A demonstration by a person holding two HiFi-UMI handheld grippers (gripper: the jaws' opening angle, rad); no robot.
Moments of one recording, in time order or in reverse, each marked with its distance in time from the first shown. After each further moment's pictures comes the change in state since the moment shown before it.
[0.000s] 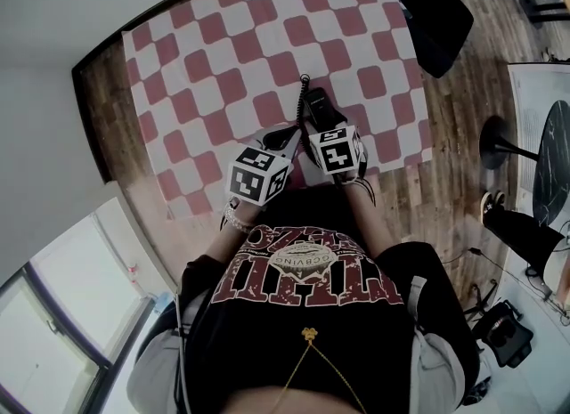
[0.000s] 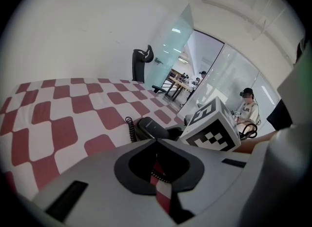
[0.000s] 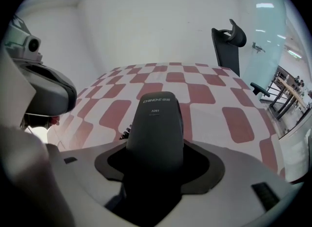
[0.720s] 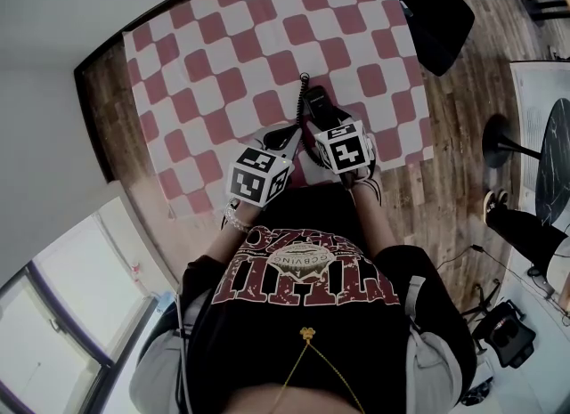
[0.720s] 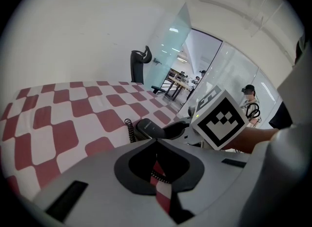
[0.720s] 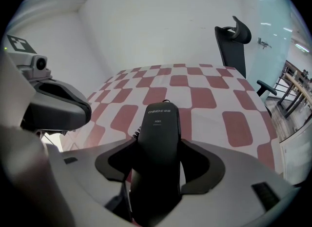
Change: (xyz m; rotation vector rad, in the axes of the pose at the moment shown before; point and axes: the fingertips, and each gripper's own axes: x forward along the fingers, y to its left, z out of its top) left arm -0.003 -0.006 0.005 0.031 -0.001 0.014; right arm -0.024 0.003 0.010 0.016 0.029 0.088
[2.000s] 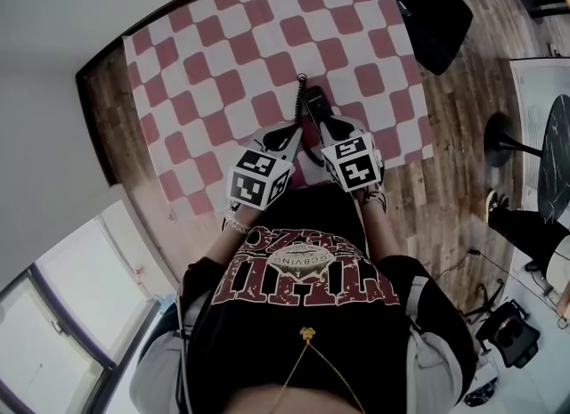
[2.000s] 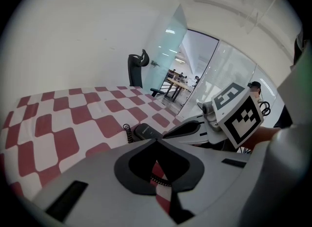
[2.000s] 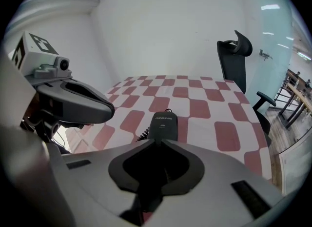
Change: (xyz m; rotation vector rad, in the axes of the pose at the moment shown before) left arm -0.004 -0.006 0.010 0.040 -0.027 0.017; right arm -0.040 0.006 0.006 -0.070 -0.079 0.010
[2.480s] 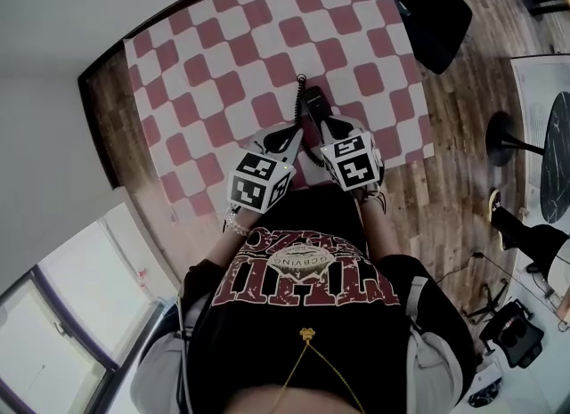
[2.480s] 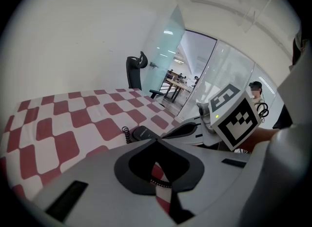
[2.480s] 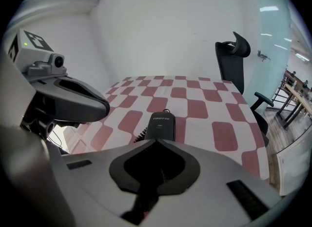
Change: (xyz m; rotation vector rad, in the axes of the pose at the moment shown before) left arm -0.003 -0.007 0.005 0.025 -0.012 0.000; right arm -0.001 -0.003 0.000 0.001 -0.002 -0.024
